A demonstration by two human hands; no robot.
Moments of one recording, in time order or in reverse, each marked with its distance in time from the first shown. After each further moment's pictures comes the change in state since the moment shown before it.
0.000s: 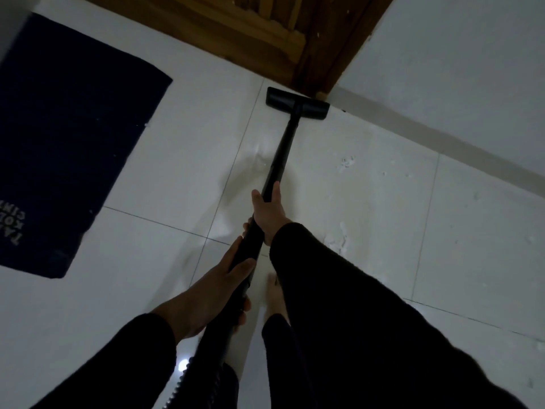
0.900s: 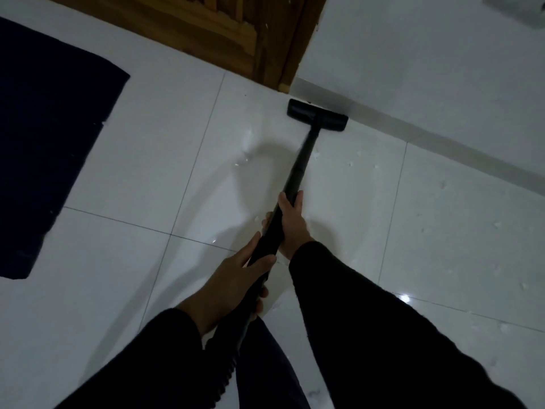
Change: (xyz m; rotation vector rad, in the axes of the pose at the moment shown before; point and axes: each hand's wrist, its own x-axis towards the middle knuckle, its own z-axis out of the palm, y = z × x) left_hand 0.039 0.040 0.142 0.058 0.116 0.006; right_hand -0.017 -0.001 -0.159 0.459 -0.004 -0.053
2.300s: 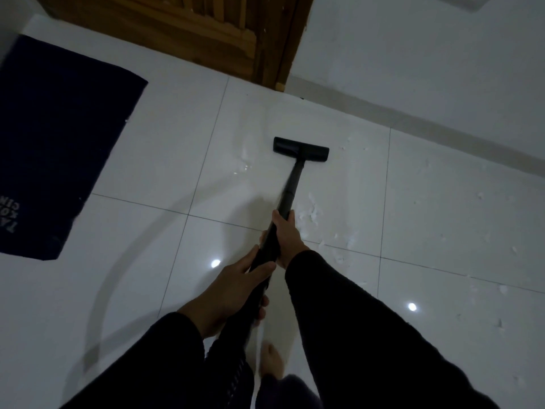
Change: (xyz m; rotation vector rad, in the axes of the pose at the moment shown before) left_hand -0.128 -0.118 -0.009 0.010 -0.066 0.016; right_hand -0.115 0.133 -0.018 -0.028 0.058 -0.015
